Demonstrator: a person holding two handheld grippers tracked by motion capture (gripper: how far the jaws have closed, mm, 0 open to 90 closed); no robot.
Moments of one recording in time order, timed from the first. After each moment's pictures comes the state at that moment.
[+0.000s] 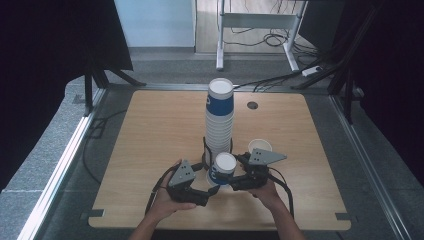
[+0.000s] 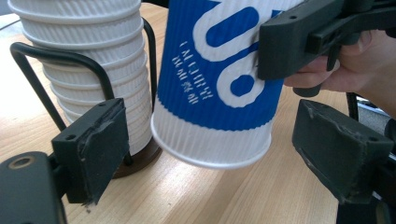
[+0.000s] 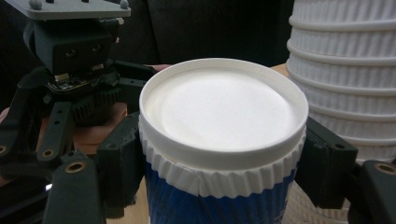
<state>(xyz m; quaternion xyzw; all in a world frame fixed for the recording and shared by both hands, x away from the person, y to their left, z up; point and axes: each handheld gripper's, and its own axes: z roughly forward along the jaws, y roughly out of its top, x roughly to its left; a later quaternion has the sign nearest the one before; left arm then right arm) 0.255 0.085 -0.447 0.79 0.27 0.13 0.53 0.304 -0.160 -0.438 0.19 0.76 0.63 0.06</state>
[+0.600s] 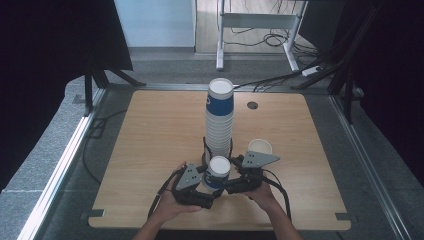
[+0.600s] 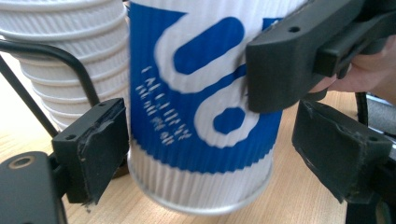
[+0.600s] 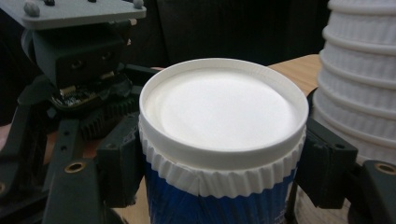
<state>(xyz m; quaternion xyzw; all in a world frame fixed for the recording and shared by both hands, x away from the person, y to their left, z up) 0.252 0.071 -0.457 0.80 0.26 0.14 0.51 0.299 -0.145 -0.442 0.18 0.77 0.62 0.04</state>
